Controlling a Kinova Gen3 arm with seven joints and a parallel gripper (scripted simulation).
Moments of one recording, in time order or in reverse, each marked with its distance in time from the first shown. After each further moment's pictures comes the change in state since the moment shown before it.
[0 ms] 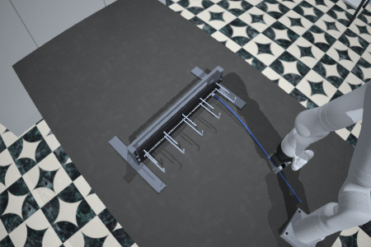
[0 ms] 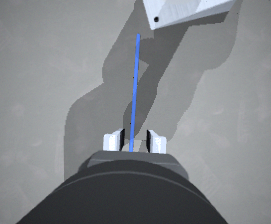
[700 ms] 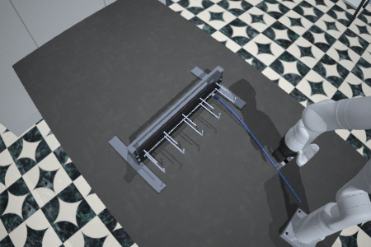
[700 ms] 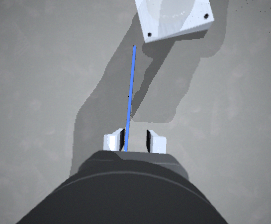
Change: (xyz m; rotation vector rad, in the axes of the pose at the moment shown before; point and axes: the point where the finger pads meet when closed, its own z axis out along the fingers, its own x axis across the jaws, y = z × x) arm 0.010 0.006 -0.053 -0.017 0.019 -0.025
